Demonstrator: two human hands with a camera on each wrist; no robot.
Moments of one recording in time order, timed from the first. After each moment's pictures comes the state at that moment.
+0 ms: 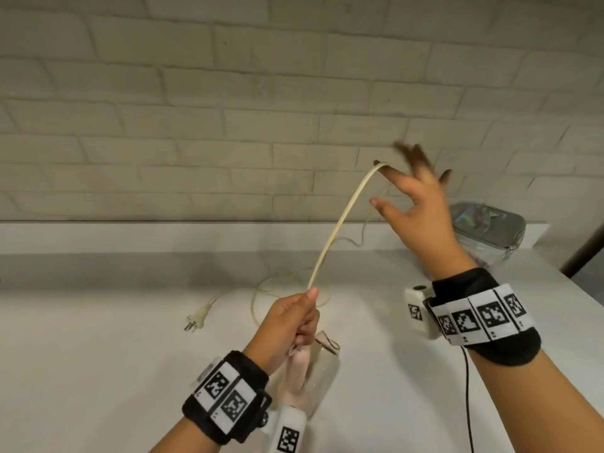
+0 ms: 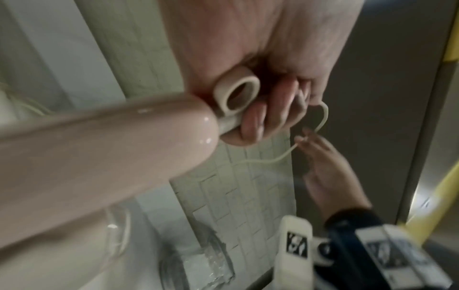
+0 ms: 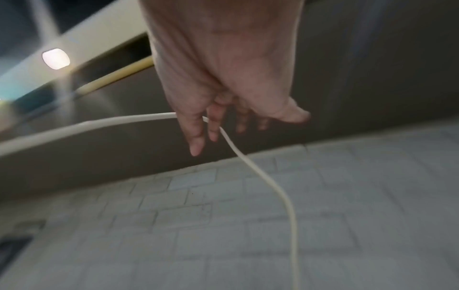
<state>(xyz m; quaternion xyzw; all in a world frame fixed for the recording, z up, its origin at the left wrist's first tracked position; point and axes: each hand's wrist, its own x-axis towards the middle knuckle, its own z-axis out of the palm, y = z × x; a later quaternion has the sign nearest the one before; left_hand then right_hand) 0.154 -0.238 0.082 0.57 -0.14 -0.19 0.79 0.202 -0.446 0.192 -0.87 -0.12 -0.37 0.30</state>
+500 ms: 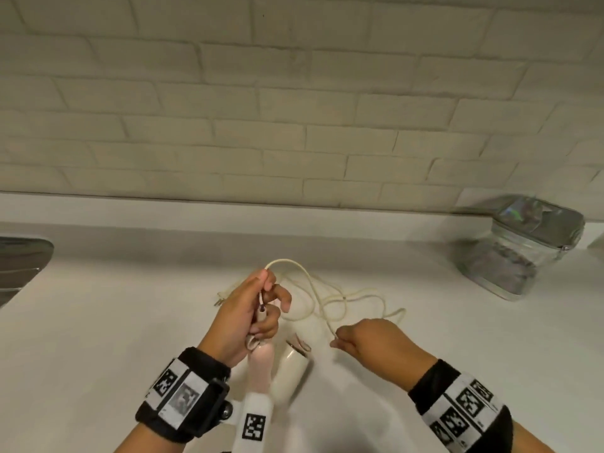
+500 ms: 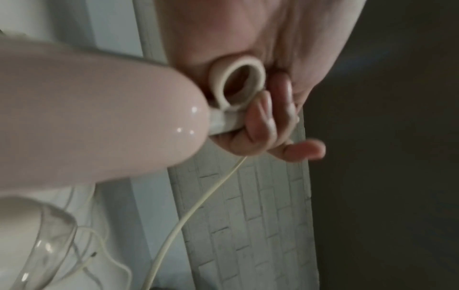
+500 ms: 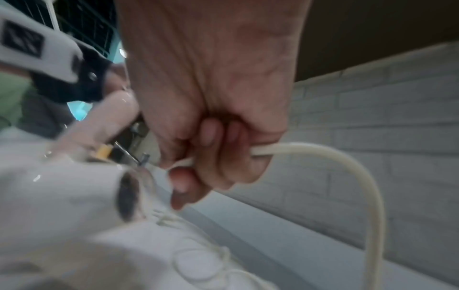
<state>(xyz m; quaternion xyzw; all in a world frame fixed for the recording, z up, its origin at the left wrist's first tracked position) 0.146 -0.157 0.084 0.50 -0.07 -0.15 0.85 0.144 -0.386 0.043 -0.96 -0.25 0.12 0.07</state>
